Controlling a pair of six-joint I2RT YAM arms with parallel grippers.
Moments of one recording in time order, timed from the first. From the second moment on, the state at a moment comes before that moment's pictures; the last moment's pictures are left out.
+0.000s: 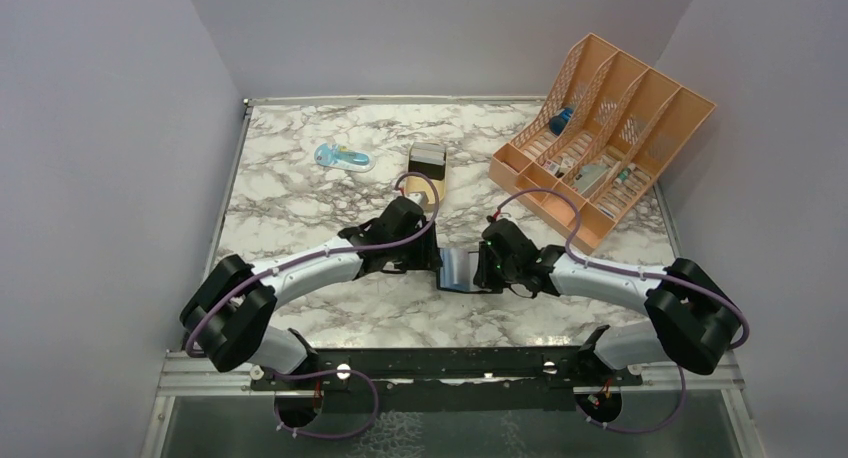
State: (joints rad) left arm -0.79 1.40 0.78 -0.22 0.09 -0.71; right arm 0.80 1.36 0.61 -0.20 0.08 0.67
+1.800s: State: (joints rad) left arm -0.76 1.46 0.61 0.22 0.34 -0.84; right arm 0.80 1.33 0.67 -0.17 -0.07 0.69
